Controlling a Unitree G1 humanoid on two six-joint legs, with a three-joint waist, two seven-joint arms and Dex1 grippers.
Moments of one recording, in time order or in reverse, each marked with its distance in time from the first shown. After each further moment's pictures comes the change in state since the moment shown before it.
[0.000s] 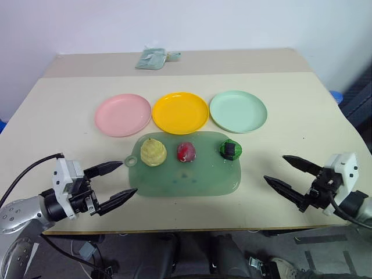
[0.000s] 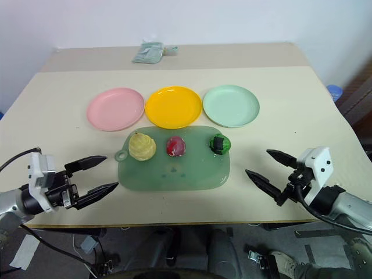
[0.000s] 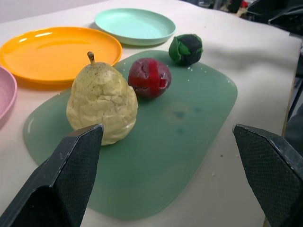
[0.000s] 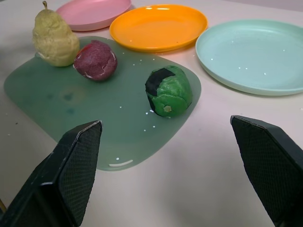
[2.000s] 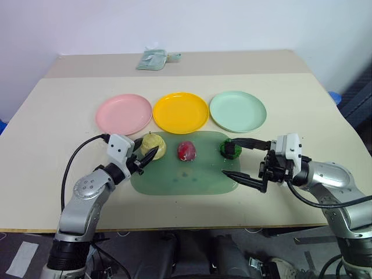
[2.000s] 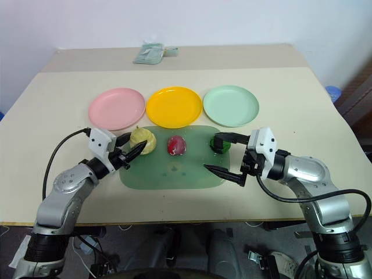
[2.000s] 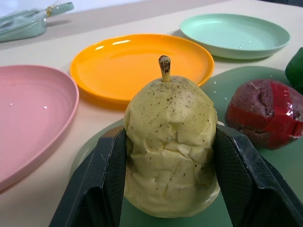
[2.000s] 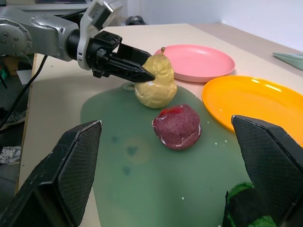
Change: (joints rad) left arm -0.403 -0.338 -0.356 0.229 0.385 -0.016 0.488; right arm -0.450 0.025 0.418 0.221 -0.159 -0.225 0.235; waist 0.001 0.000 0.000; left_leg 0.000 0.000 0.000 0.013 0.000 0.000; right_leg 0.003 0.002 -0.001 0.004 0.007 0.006
